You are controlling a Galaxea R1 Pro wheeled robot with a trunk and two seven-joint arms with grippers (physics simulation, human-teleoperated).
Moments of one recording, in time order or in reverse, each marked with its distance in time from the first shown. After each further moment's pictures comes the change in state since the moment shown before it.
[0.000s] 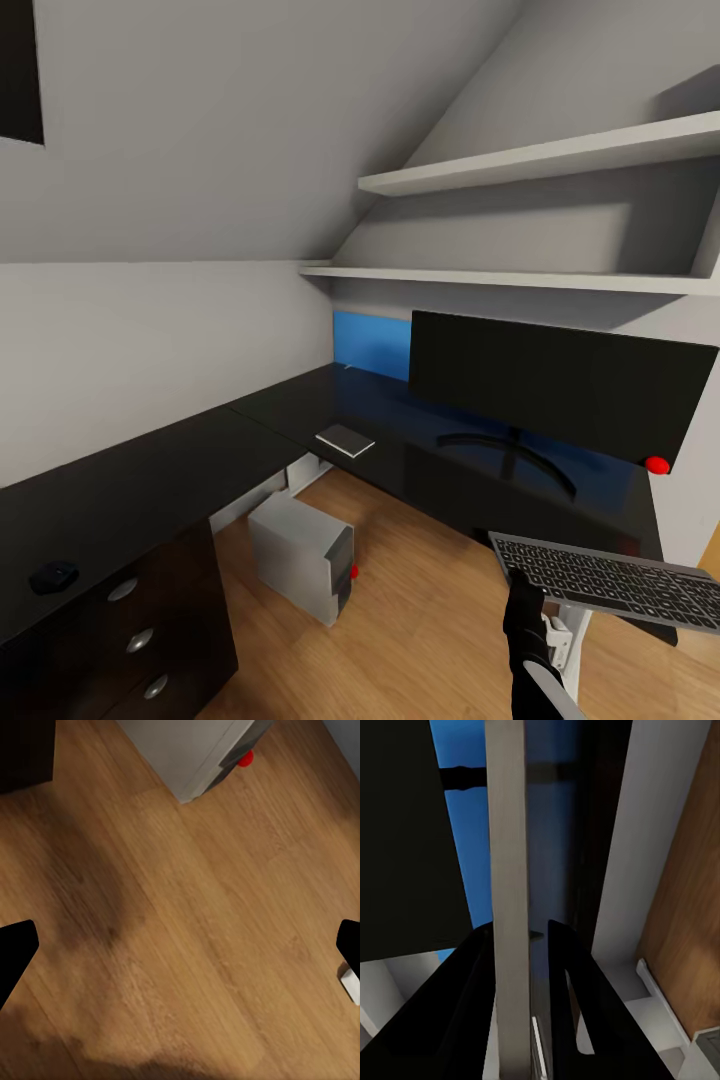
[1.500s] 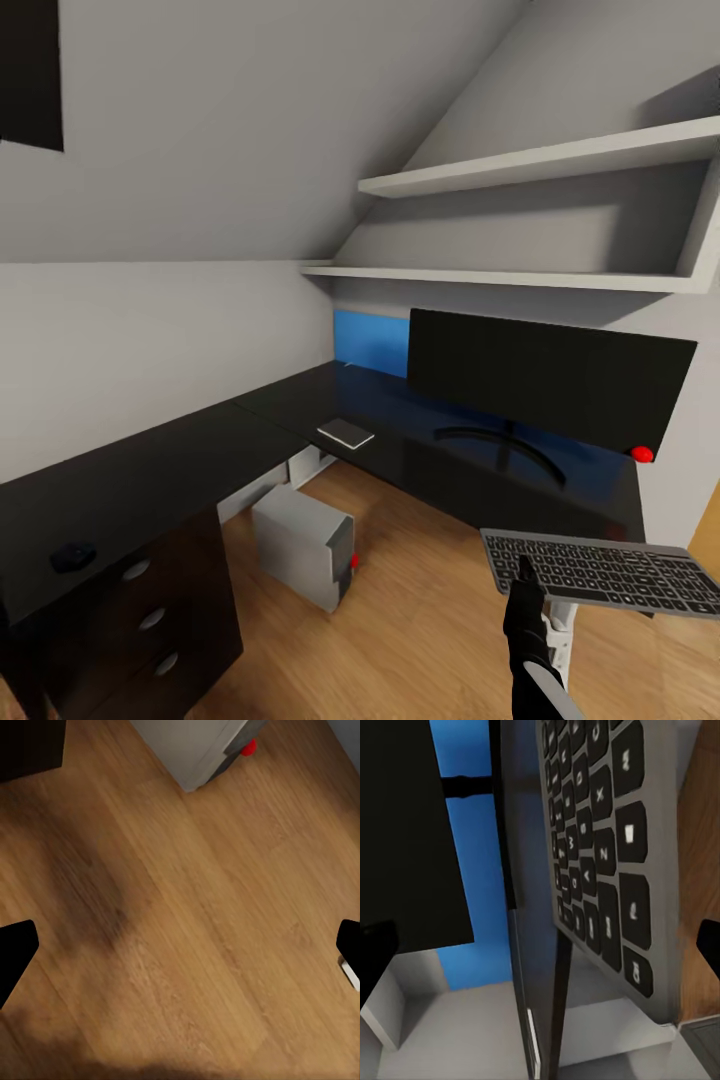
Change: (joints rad) left arm 0.000 0.000 0.001 0.002 0.000 -0.002 -0.002; right arm 0.000 0.000 0.000 0.003 0.000 -0.001 -0.002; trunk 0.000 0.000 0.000
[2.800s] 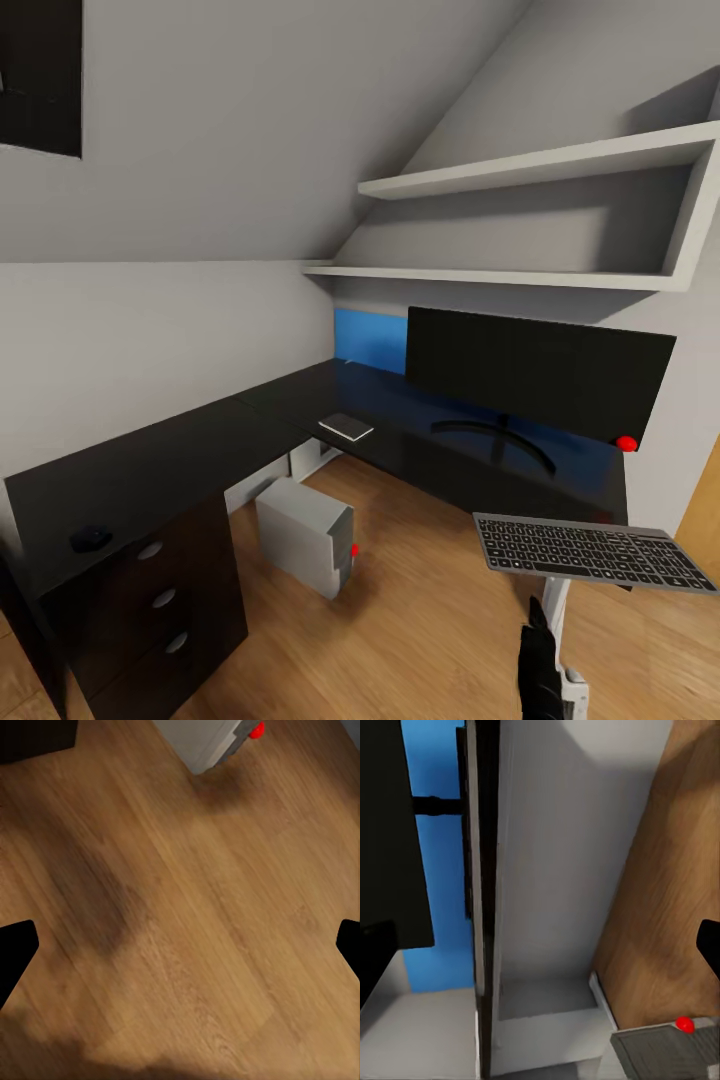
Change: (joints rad) left arm 0.000 -0.003 -0.001 0.008 0.004 0.008 0.005; right arm 0.012 -0.001 -0.004 0.234 -0.002 0.002 0.193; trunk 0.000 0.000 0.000
